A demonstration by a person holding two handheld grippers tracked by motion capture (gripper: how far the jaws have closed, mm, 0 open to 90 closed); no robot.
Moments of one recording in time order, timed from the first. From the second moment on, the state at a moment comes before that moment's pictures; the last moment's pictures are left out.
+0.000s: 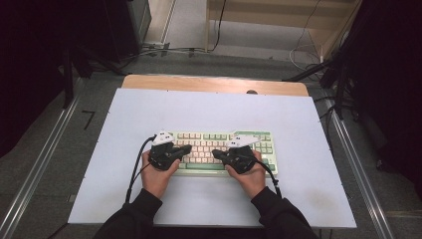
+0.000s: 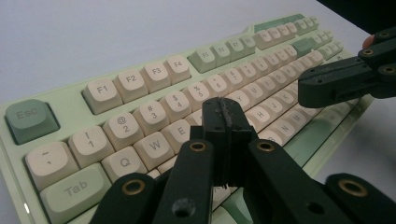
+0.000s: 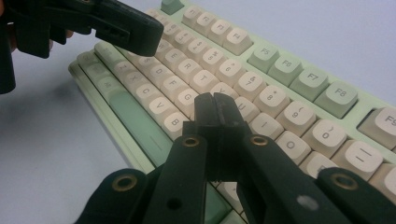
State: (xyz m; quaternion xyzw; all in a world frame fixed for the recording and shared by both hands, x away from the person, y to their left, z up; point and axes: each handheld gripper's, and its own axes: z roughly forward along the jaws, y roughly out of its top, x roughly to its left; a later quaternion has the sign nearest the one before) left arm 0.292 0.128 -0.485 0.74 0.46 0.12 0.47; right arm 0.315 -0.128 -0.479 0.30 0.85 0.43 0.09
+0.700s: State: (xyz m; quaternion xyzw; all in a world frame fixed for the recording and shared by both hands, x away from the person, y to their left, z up) left arm 0.286 0.121 -0.491 0.76 0.44 0.11 0.46; right arm 0.317 -0.133 -0.478 0.31 0.84 0.43 0.09
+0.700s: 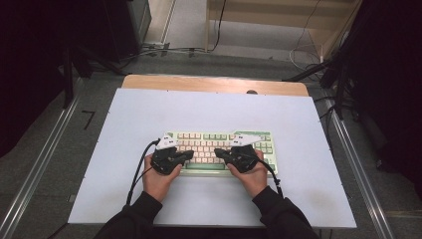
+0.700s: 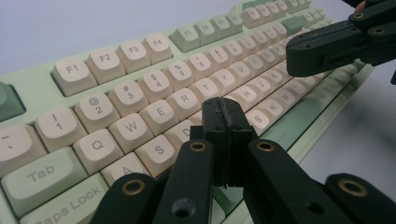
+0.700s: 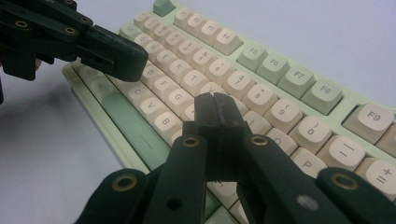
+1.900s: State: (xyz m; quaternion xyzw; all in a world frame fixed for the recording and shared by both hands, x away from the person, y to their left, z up) left arm 0.288 0.127 -0.493 0.74 0.46 0.12 0.47; right arm 0.317 -0.133 -0.479 0.31 0.84 0.43 0.09
